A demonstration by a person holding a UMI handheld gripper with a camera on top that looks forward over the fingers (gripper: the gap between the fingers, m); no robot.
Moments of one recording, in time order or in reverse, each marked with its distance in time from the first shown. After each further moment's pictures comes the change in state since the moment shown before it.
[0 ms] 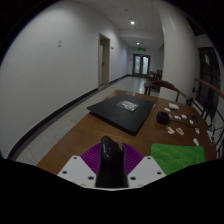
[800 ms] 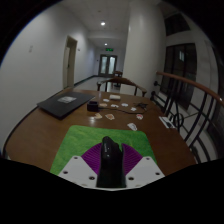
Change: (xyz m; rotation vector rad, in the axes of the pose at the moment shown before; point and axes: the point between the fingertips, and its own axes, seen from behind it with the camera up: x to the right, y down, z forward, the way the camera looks) arm 0.230 0.059 -0.086 0.015 0.343 0.088
